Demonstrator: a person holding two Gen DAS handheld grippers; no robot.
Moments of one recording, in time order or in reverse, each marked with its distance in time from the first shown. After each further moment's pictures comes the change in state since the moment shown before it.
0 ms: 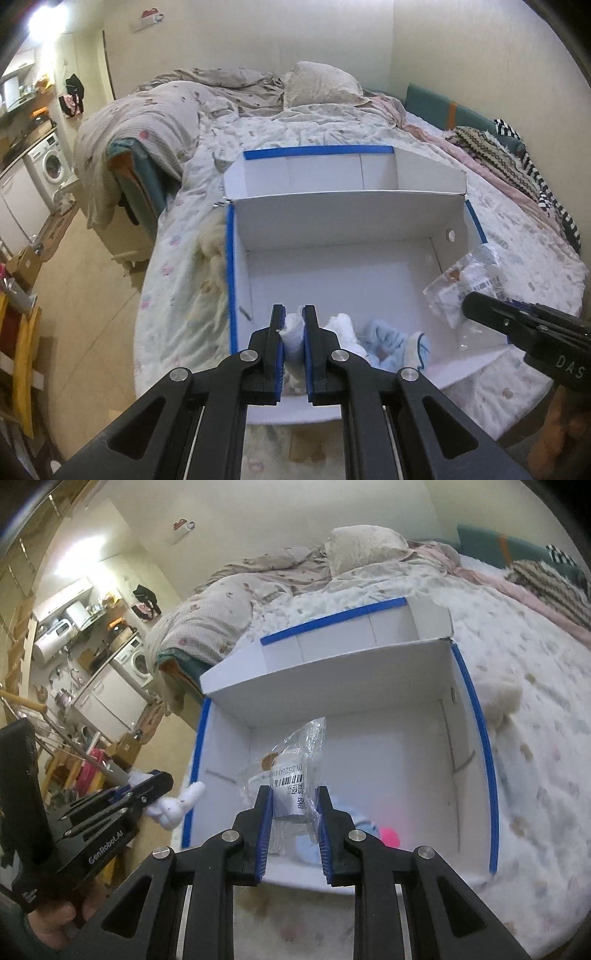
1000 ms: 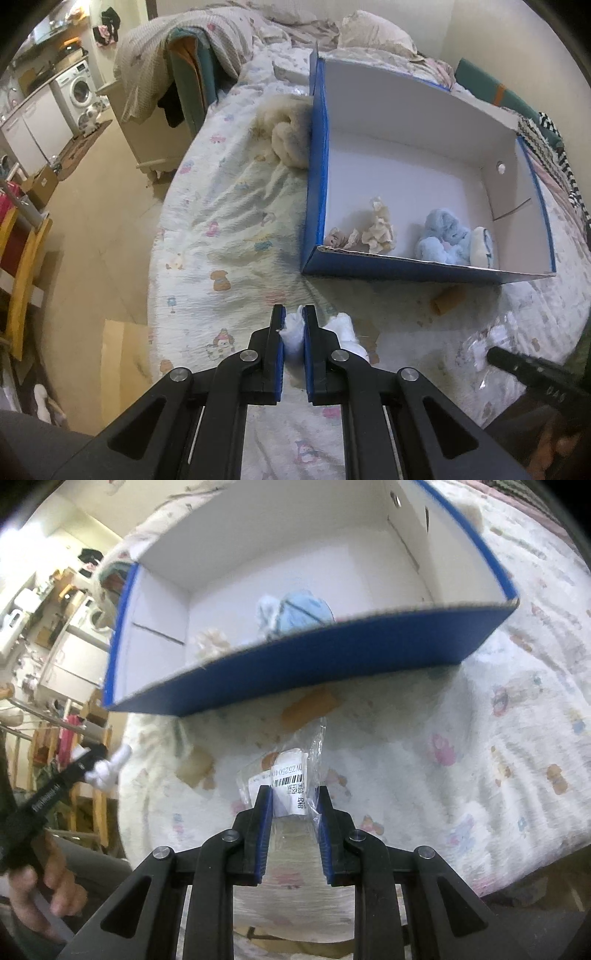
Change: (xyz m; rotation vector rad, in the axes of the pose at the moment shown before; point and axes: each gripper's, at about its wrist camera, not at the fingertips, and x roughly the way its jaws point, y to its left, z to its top) left arm -0.001 0.059 -0.126 -0.171 0.195 0.061; right arm 0.040 -0.035 -0.136 0.154 0.323 -0.068
